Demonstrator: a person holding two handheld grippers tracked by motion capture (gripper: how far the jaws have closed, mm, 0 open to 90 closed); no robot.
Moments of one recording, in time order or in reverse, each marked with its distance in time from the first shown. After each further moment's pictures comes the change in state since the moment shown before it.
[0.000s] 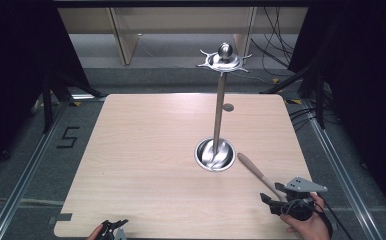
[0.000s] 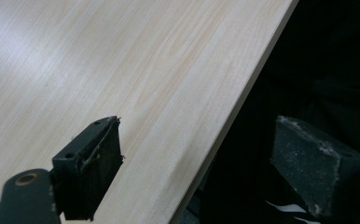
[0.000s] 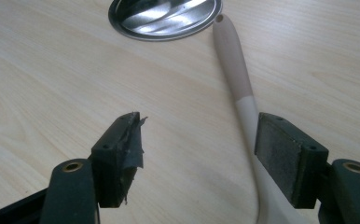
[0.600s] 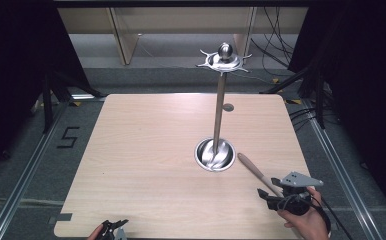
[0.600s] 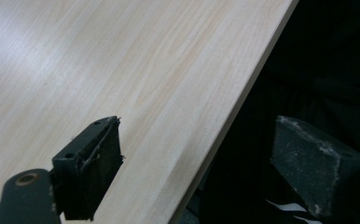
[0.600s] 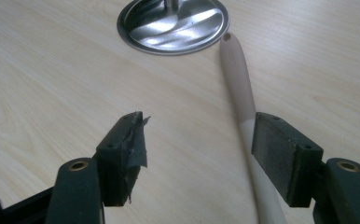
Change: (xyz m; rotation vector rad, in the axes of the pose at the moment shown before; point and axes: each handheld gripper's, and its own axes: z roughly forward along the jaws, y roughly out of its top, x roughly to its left) left arm 0.000 -0.001 0.002 -0.001 -0.026 -0.007; right arm 0.009 0.021 -0.001 0.030 0.005 -0.018
